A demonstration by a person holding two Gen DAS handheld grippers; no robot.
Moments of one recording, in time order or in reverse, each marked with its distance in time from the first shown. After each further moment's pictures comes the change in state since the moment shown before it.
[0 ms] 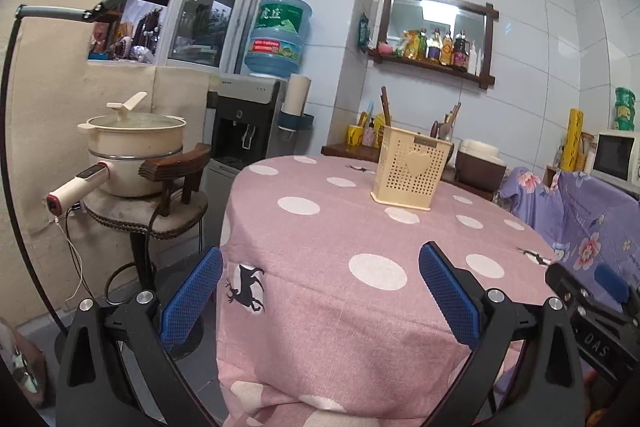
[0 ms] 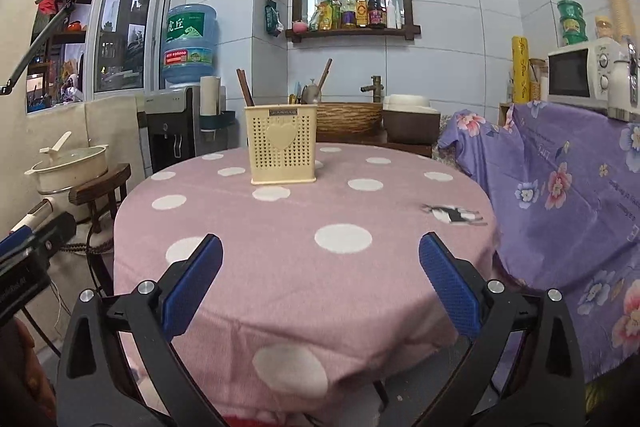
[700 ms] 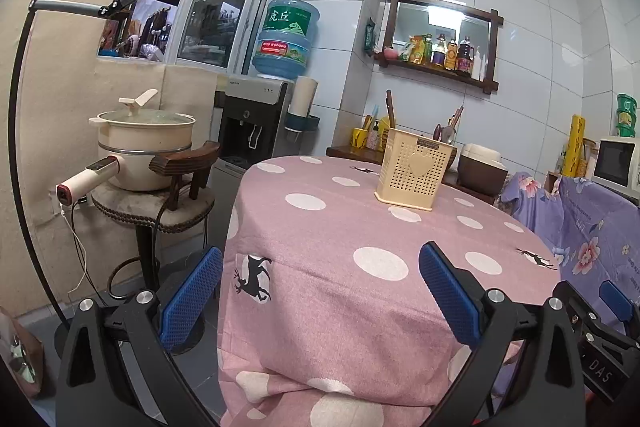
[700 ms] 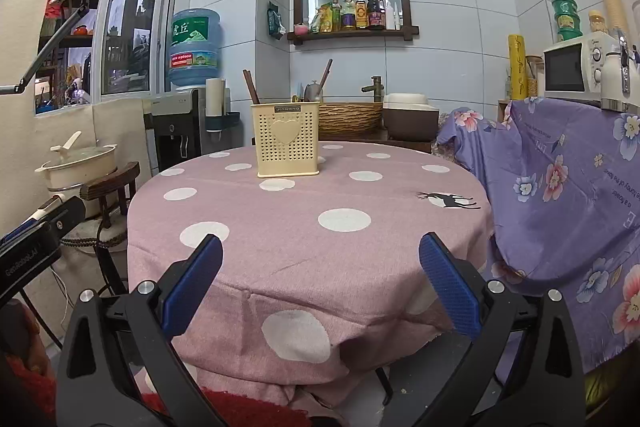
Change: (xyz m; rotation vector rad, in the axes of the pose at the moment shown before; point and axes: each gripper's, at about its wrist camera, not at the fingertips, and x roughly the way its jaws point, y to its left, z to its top) left arm -0.014 0.003 -0.009 -0.017 0.001 0.013; right arm -0.018 0.000 -0.011 -0.021 -0.016 0.026
